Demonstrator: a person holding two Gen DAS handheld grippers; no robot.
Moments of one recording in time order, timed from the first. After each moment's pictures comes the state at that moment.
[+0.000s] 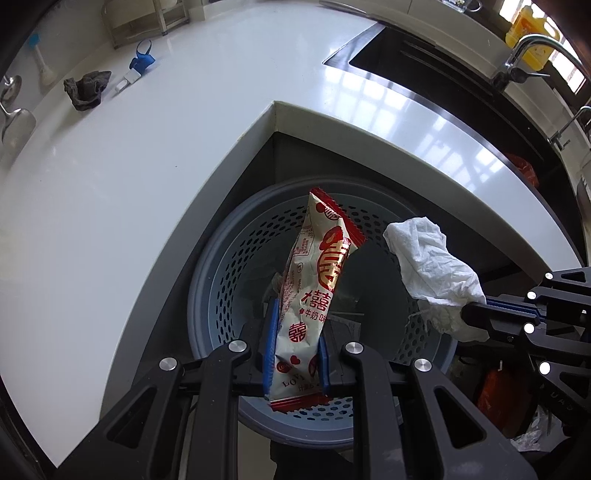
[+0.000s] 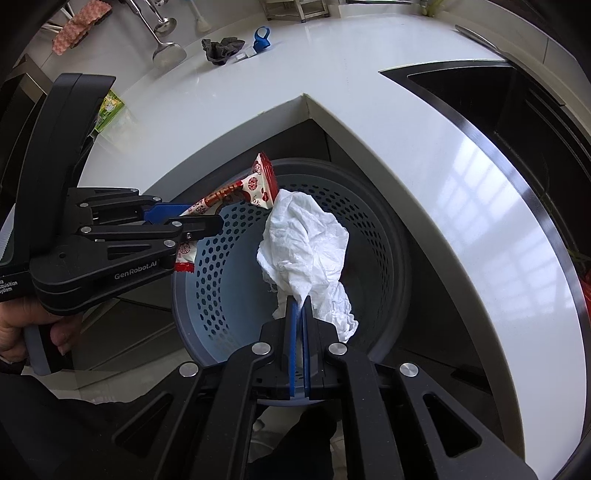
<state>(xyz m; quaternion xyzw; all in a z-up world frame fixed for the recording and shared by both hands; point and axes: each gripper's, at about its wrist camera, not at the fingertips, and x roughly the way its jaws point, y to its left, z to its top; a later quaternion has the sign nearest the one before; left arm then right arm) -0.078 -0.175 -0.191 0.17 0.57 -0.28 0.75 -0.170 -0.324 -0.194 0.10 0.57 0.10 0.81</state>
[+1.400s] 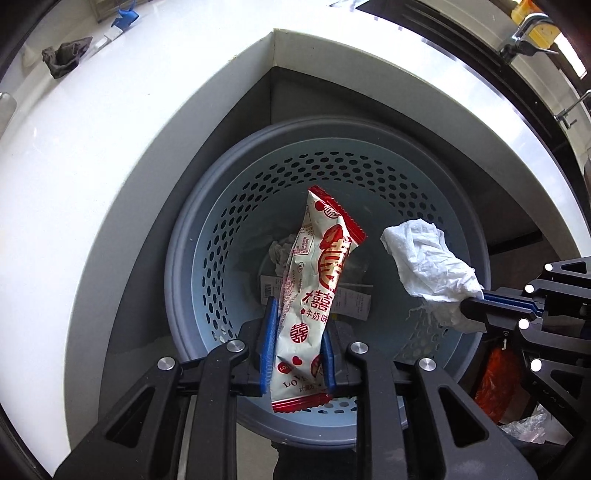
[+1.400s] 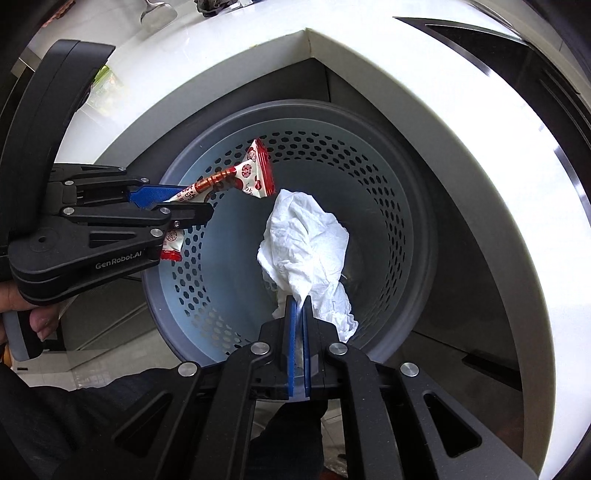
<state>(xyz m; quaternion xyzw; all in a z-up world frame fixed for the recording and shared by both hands) -0.071 -0.178 -0.250 0.19 0.61 -0.28 0.72 -0.151 -0.302 -0.248 0.07 0.62 0.10 0.77</state>
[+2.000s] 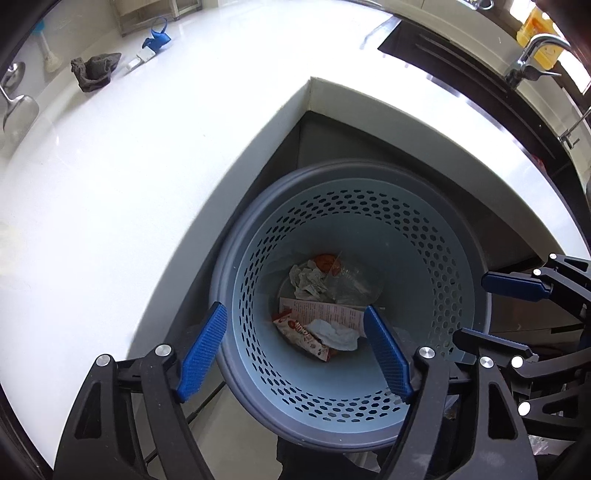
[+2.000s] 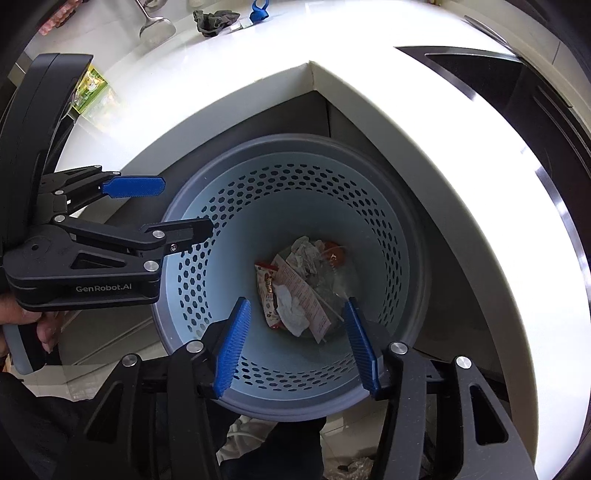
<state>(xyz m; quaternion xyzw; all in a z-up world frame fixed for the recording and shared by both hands) -0.062 -0.162 -0.217 0.17 0.57 -0.27 0.76 -0.145 -0.298 -0.225 0.07 0.59 0.08 0.80</state>
